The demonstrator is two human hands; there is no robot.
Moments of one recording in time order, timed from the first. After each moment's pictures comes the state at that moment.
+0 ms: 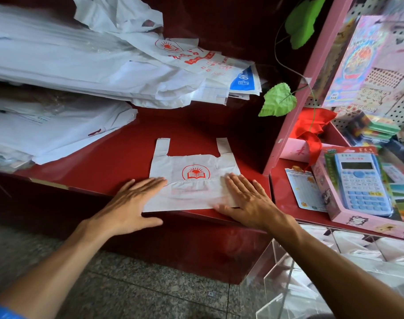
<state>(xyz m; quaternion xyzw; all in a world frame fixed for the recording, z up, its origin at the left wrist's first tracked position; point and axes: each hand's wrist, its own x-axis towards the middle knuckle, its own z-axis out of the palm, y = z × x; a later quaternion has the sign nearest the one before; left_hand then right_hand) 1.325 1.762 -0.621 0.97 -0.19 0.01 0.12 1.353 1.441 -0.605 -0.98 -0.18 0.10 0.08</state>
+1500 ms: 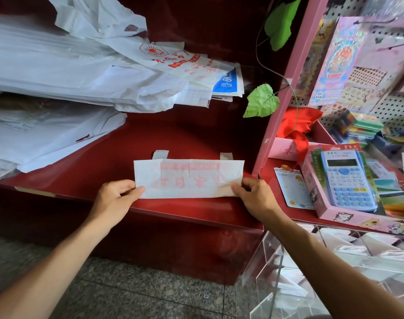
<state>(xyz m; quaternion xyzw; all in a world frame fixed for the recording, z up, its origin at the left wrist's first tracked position) 1.330 1.745 -0.617 0.86 0.06 0.13 0.50 1.364 1.416 -0.606 -0.90 0.01 -0.05 0.43</state>
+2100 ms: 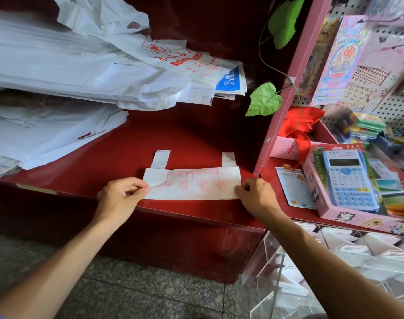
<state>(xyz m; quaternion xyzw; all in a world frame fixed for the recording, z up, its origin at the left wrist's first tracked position) 1.321 1.732 -0.609 0.88 0.08 0.15 0.44 1.363 1.425 -0.598 -0.95 0.04 -0.05 0.31</state>
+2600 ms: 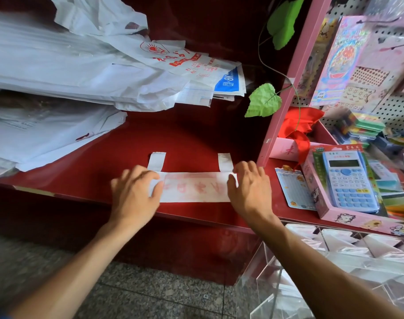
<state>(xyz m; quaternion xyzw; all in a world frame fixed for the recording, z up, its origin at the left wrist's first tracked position) 1.329 1.699 -0.604 0.95 0.00 0.27 0.18 1.359 1.449 -0.594 -0.96 -0.04 -0.25 0.15</state>
